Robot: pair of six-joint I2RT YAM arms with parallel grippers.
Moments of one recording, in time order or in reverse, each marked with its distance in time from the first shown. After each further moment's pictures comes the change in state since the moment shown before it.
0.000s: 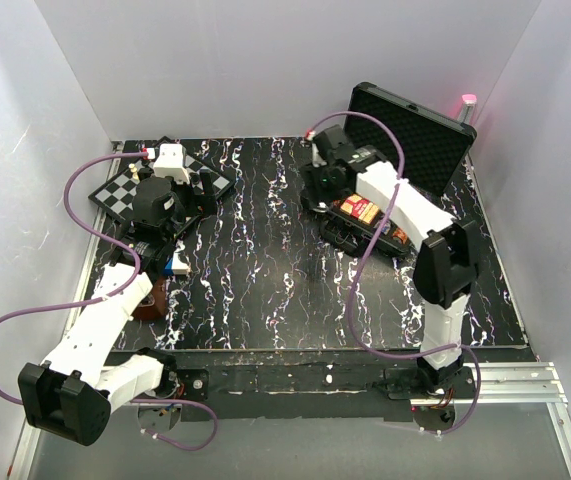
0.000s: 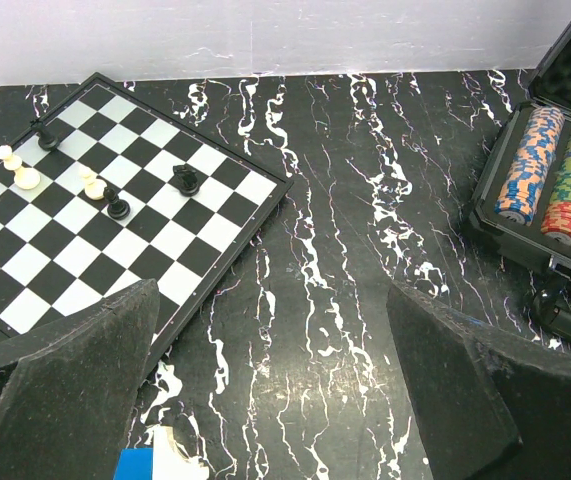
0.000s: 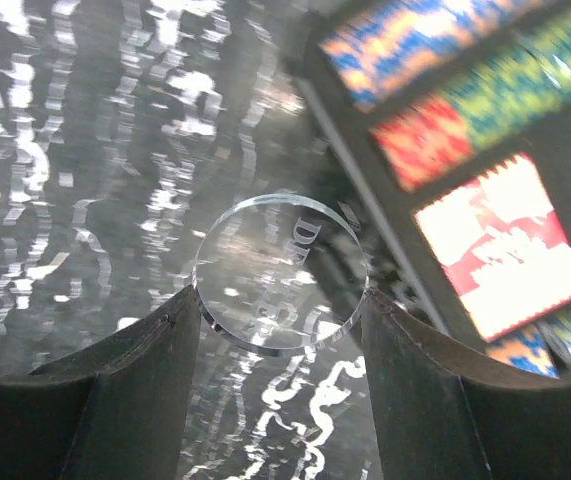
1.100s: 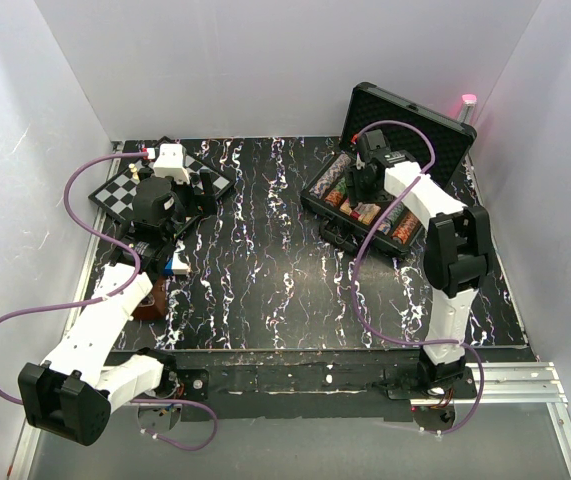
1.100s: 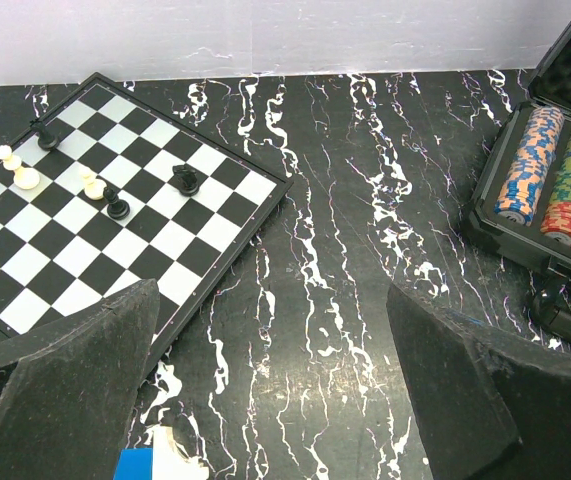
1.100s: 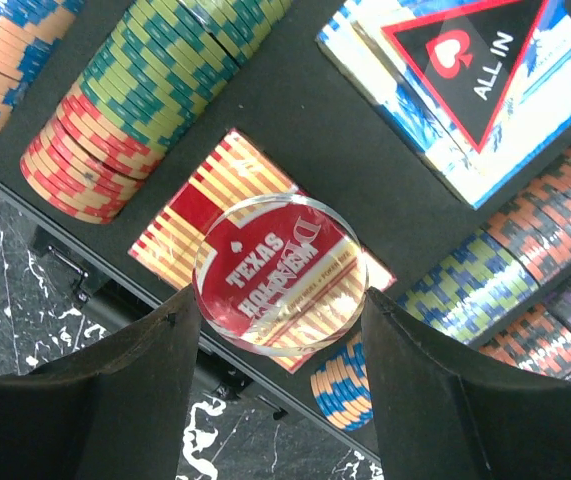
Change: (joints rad) left arm 0.000 0.001 0.000 0.000 0.000 0.000; right arm -0.270 -0.008 -0.240 0.122 0.071 -0.027
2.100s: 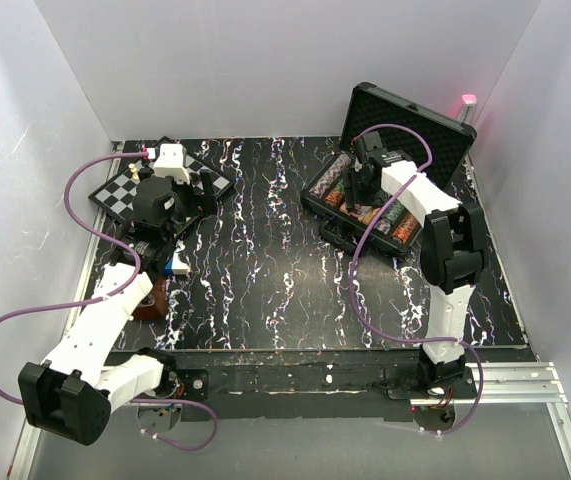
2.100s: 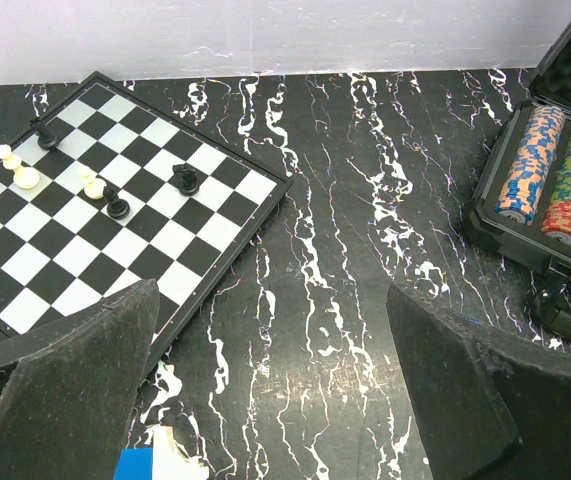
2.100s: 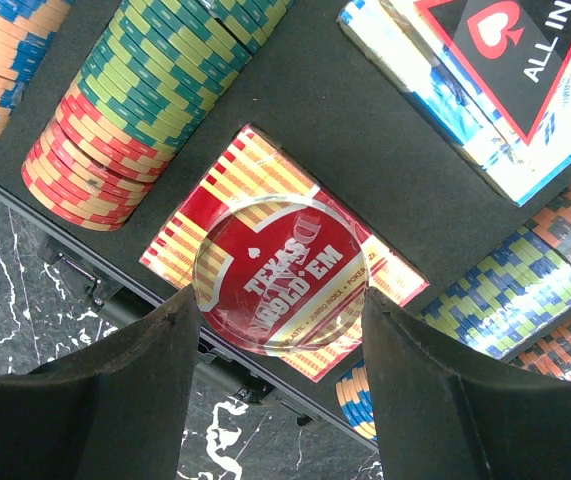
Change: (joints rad) left arm 0.000 0.002 0.000 0.000 0.000 0.000; right arm 0.002 0.051 0.035 -0.023 -0.029 0.059
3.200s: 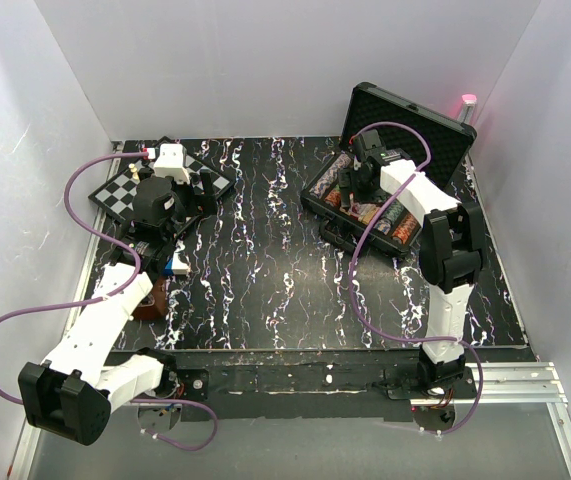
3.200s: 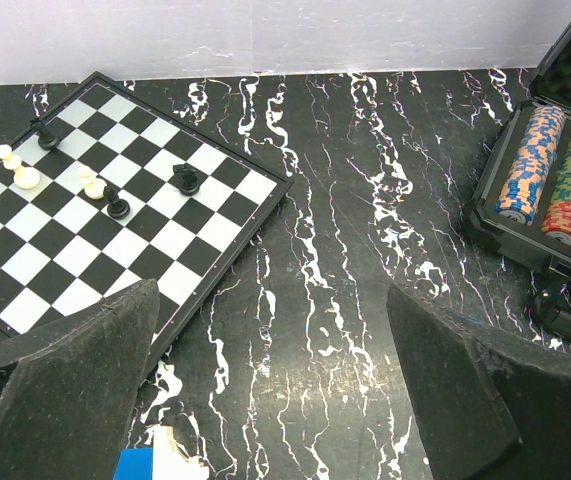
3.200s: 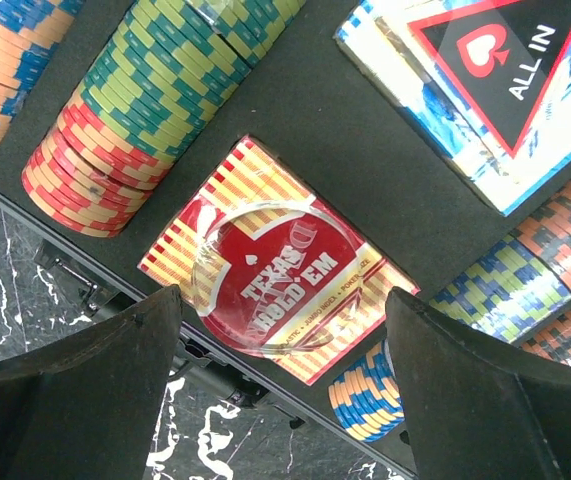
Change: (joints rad) left arm 0.000 0.000 0.000 0.000 -0.001 0.000; right arm 0.000 0.012 0.027 -0.013 0.015 -0.024
